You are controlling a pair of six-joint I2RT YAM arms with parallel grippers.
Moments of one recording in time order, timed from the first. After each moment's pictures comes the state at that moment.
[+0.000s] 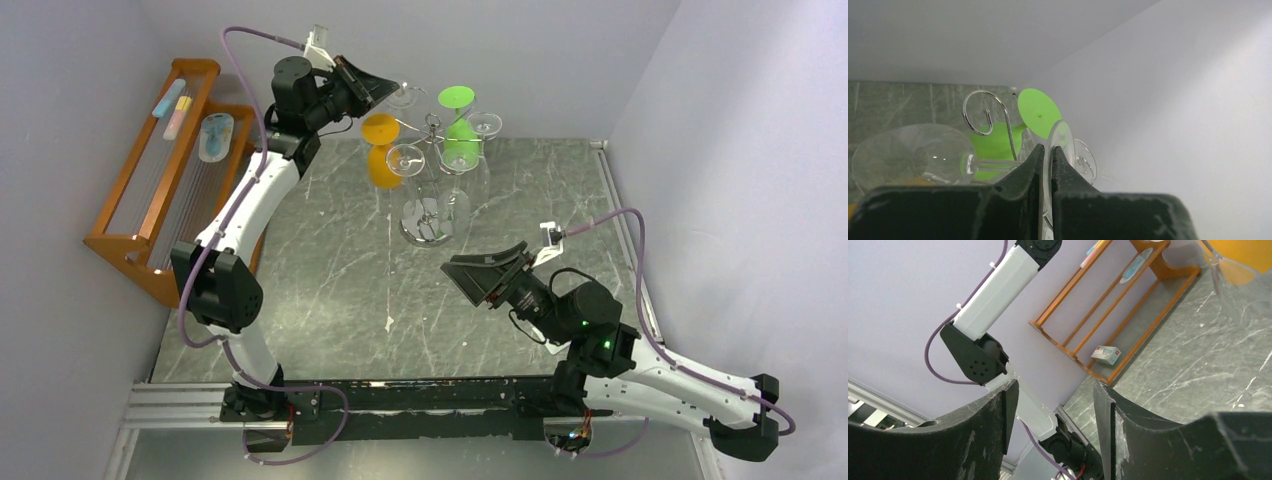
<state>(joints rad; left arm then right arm) -0.32 1.78 1.79 0.04 0.43 -0.95 1.14 0.57 0.62 0.21 0.27 0.74</state>
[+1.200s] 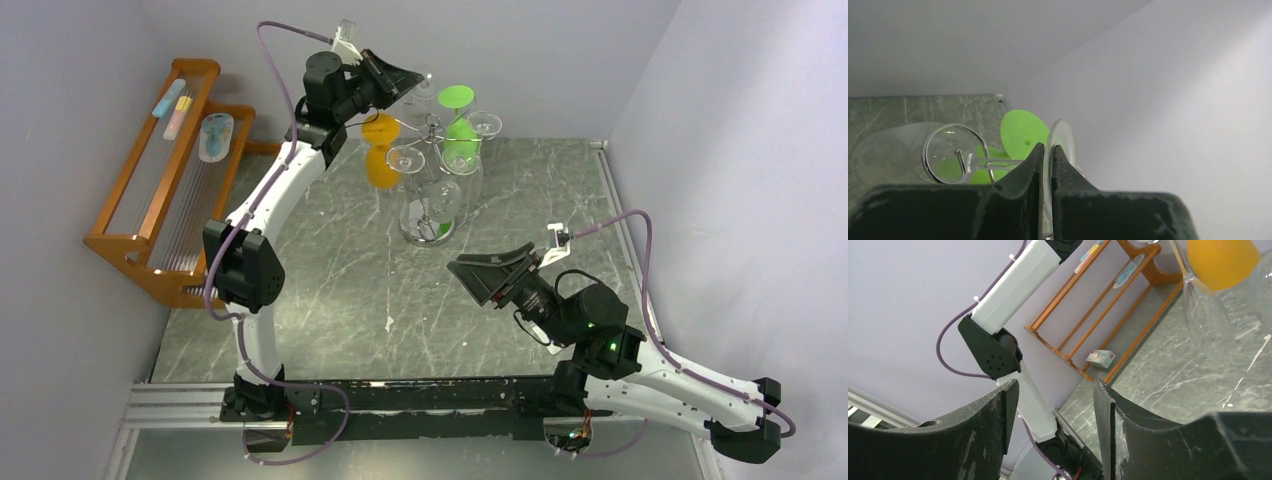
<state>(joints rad) -0.39 1.96 1.96 0.09 0.39 -1.00 1.14 0.54 0.62 0.17 0.31 0.73</state>
